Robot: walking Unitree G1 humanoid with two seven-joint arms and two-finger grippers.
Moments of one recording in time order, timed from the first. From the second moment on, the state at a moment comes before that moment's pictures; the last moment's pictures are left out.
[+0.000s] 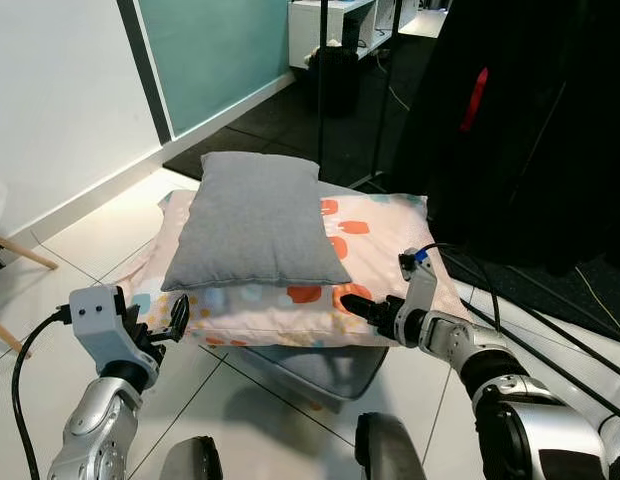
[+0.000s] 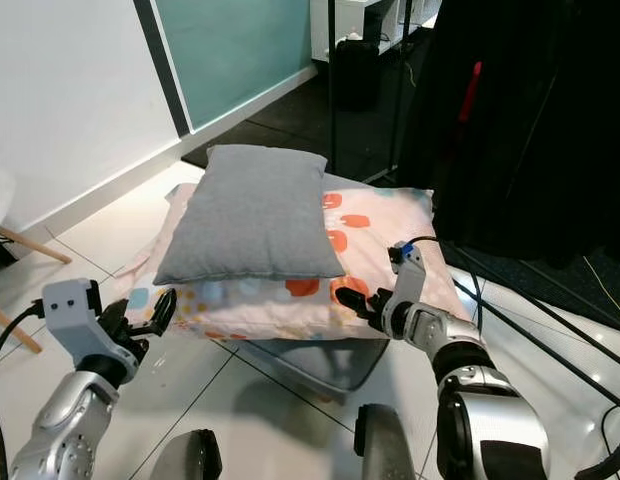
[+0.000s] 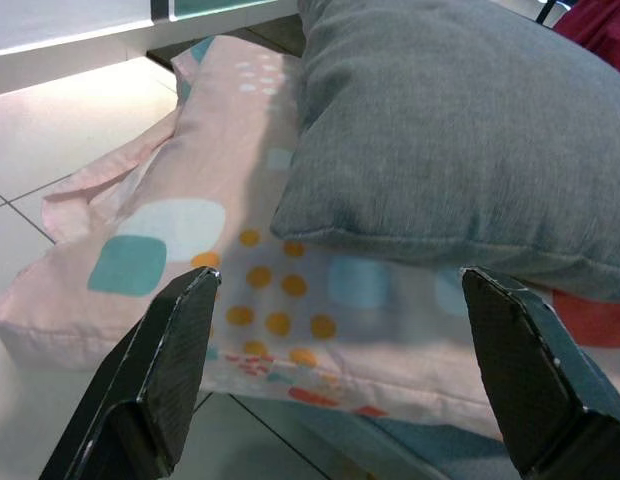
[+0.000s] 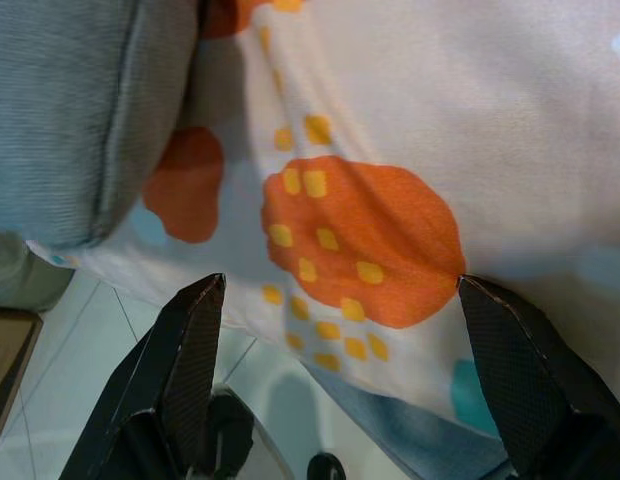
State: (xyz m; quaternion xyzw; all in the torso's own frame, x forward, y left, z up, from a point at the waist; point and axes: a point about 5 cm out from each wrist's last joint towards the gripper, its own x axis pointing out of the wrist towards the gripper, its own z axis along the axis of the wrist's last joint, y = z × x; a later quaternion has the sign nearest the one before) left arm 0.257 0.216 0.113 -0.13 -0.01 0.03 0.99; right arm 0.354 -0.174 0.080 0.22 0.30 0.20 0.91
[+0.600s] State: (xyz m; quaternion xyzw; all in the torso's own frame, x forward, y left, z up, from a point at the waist) left arm 0.257 0.217 0.113 -0.13 0.00 0.03 0.99; right arm 0.354 -0.177 0.082 0.22 0.30 0.21 0.90
